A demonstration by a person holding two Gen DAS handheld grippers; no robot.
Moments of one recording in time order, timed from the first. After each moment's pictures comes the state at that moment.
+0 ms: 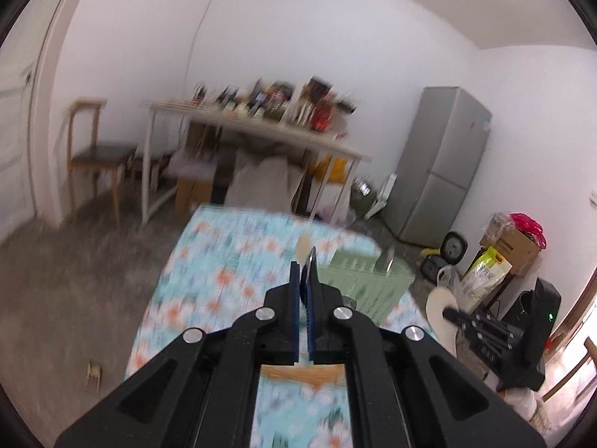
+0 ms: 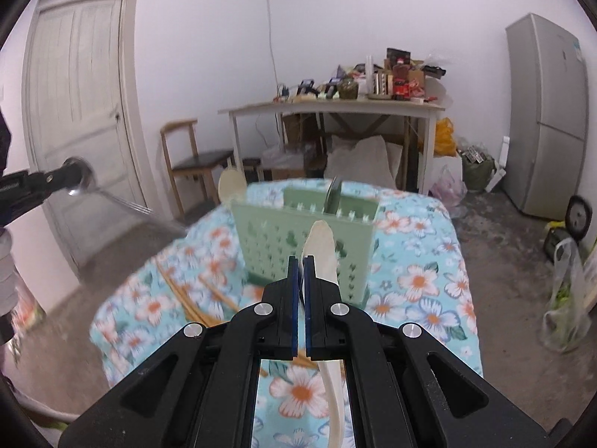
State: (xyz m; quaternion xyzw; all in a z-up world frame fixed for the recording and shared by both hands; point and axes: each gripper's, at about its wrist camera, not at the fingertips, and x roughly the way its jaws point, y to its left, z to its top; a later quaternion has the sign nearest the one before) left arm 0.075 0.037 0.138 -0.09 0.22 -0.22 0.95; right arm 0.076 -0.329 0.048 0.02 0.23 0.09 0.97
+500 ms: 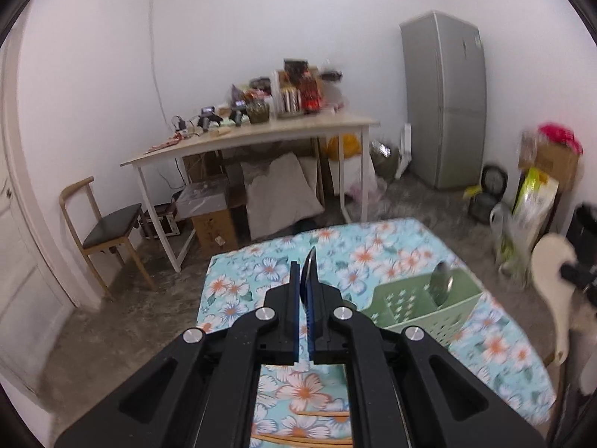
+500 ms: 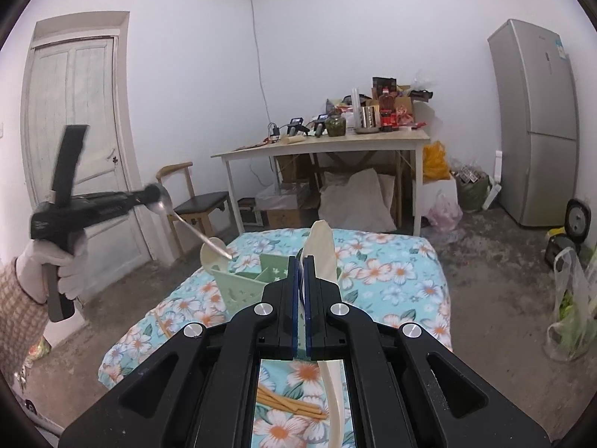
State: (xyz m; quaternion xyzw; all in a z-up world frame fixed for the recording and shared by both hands) left arm 0.192 -0.062 0.150 0.11 0.24 -0.19 0.95; right arm 0.087 -0.368 0.089 0.05 0.17 0.08 0.98
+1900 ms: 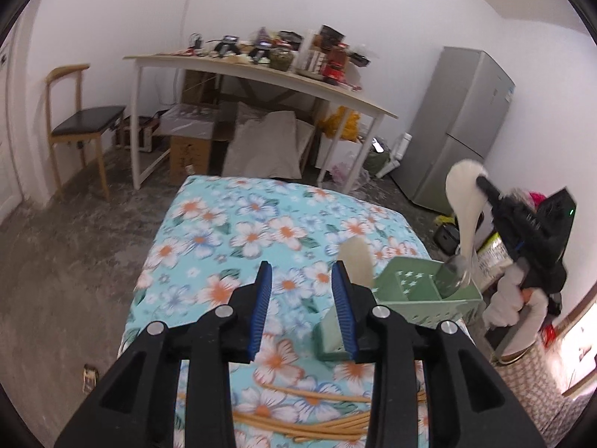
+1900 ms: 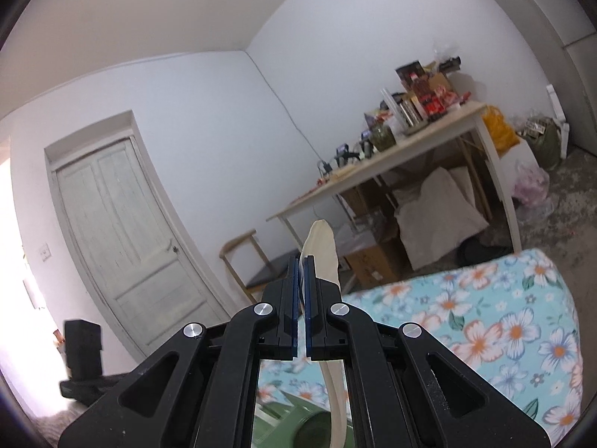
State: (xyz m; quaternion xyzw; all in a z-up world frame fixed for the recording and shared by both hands) left arm 0.229 0.011 0.079 -0.09 0.33 -0.21 0.92; right arm 0.257 -0.406 0.067 0.25 0.11 0.23 0.93
